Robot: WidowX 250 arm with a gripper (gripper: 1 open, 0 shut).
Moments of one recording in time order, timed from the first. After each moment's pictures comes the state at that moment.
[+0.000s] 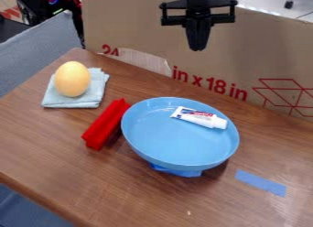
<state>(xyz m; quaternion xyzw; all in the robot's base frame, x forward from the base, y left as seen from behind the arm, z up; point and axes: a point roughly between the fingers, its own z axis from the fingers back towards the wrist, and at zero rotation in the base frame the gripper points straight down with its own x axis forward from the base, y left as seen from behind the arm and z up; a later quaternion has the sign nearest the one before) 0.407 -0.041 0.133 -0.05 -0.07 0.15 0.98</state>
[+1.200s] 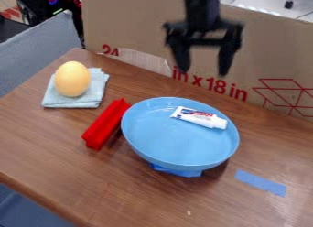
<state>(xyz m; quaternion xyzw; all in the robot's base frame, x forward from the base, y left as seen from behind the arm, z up) 0.337 -0.062 0.125 -0.09 -0.08 0.00 0.99</state>
